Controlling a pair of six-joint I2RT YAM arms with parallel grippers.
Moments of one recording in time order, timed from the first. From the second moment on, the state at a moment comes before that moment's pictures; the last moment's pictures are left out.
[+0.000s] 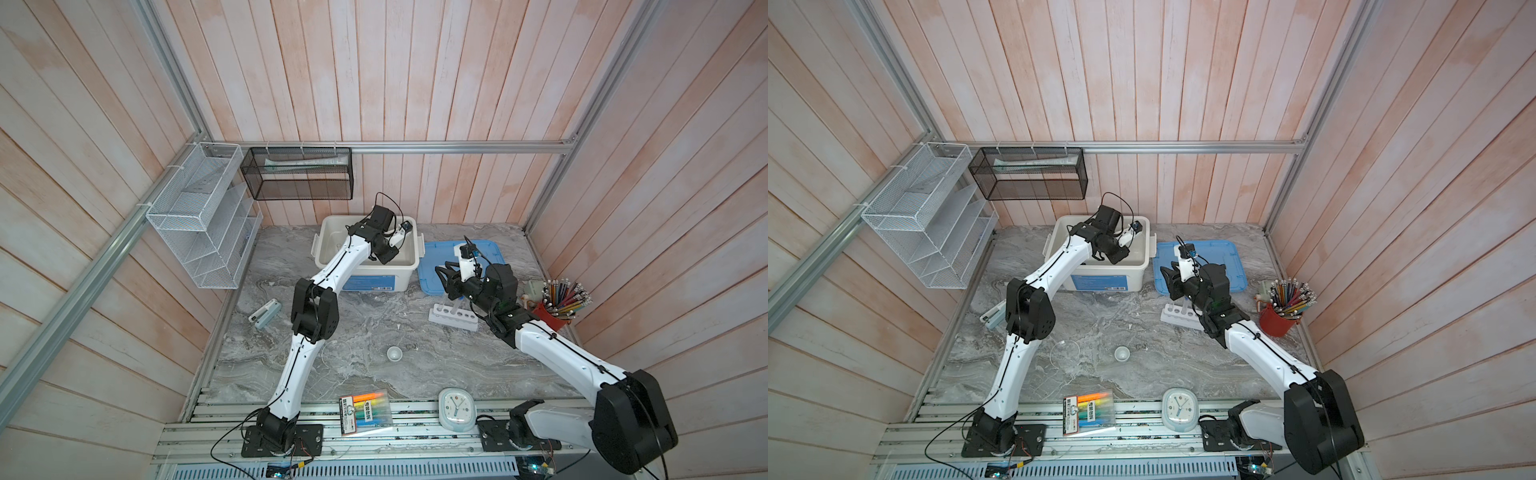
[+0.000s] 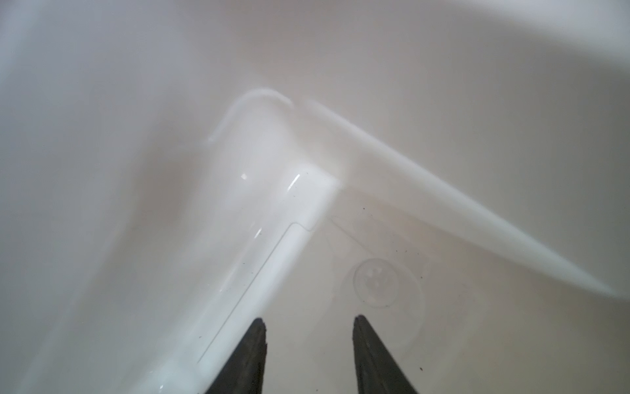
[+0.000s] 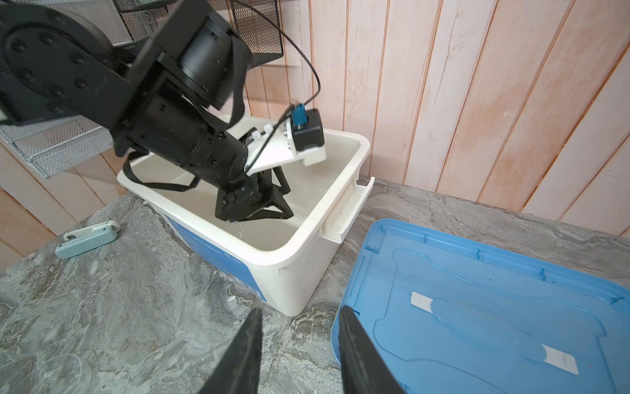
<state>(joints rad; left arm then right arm) -0.47 2.41 2.39 -0.87 0.07 0.55 0.41 1.24 0.75 0.29 -0.22 0.08</state>
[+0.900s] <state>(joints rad) -0.58 1.39 1.27 -0.73 0.13 0.36 0.44 1.17 0.78 0.15 -0.20 0.08</state>
